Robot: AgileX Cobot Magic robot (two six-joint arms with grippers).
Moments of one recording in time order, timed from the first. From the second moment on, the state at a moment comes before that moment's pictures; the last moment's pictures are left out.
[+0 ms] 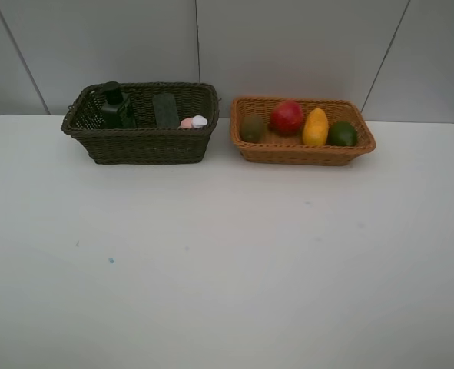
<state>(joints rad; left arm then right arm) 0.02 -0.01 -0.50 -0.09 1.05 0.12 -0.01 0.00 -0.52 0.00 1.06 -0.05</state>
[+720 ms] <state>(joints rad) 0.02 -0.01 -0.50 -0.09 1.05 0.12 -0.01 0.00 -0.52 0.00 1.06 -0.05</state>
